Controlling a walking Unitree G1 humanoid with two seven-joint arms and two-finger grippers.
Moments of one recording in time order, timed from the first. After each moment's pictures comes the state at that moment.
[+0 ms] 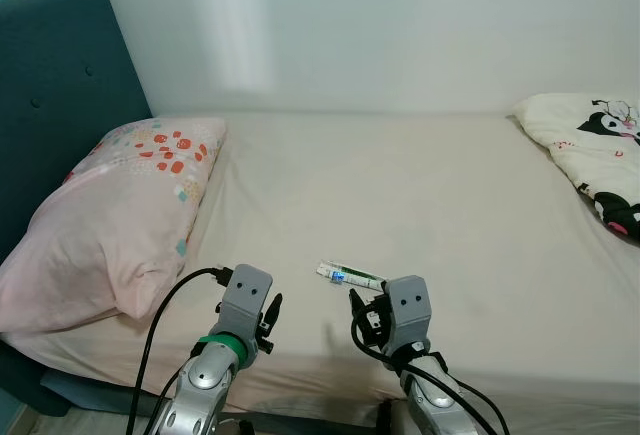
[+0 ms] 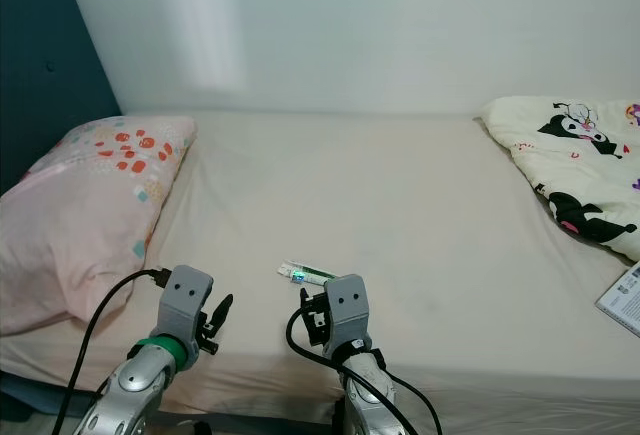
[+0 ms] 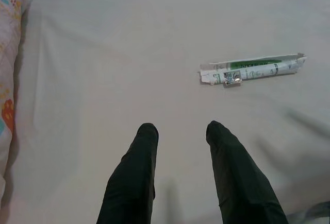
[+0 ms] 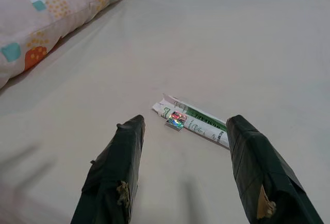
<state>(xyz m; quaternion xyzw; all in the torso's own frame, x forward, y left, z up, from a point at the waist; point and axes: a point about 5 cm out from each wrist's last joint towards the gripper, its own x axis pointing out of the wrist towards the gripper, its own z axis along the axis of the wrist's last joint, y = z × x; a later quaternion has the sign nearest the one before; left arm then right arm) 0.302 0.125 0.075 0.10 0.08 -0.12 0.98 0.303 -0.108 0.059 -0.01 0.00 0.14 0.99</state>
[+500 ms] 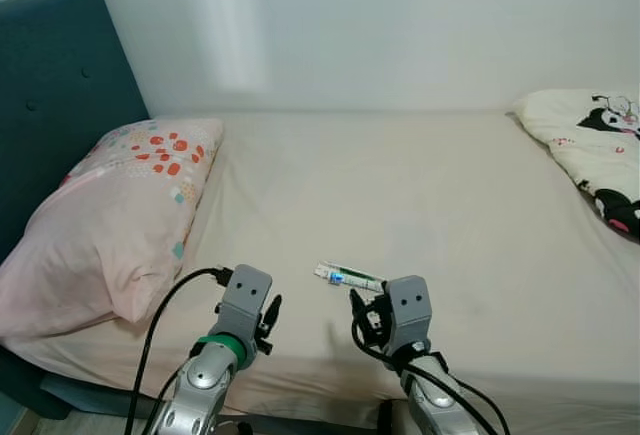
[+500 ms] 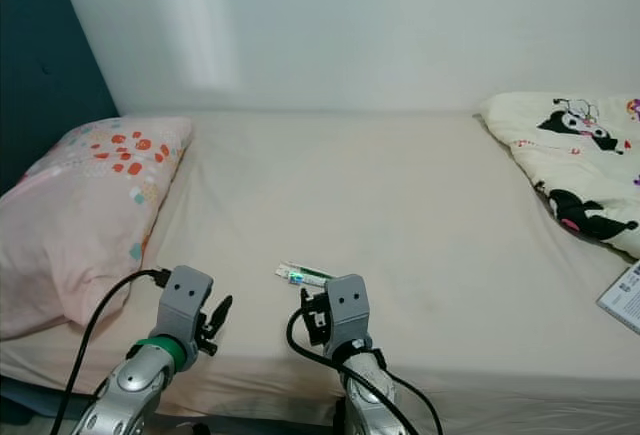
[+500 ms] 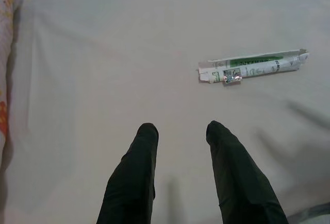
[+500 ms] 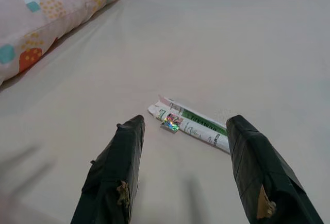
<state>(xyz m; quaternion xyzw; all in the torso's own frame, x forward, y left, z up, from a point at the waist) 0.302 0.126 0.074 0.10 0.09 -0.12 0.98 0.305 -0.108 0.061 -0.02 0.00 0.14 0.99</state>
